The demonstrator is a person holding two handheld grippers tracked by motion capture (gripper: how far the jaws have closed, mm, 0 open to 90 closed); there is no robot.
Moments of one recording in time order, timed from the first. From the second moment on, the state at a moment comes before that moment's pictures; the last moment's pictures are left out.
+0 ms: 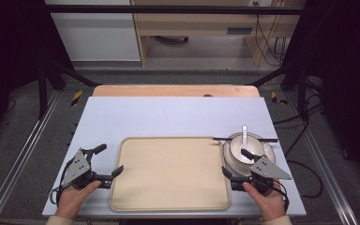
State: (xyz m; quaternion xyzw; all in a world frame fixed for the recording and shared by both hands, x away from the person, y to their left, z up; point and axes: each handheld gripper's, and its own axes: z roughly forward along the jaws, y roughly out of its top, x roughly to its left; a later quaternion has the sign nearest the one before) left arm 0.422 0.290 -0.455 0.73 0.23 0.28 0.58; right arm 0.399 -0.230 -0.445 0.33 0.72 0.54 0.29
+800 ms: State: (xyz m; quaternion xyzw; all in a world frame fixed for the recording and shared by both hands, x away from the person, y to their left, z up) left arm 0.422 0.291 -0.457 0.73 0.26 0.28 0.57; right arm 0.488 -0.346 -0.383 0.43 0.77 0.33 0.34
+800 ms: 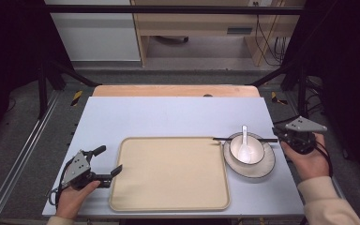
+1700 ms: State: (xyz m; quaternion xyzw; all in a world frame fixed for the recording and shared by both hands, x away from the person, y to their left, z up) left arm 0.422 0.289 -0.460 0.74 0.26 0.27 0.56; right arm 0.500 -0.355 -0.443 0.48 0.81 0.23 0.24
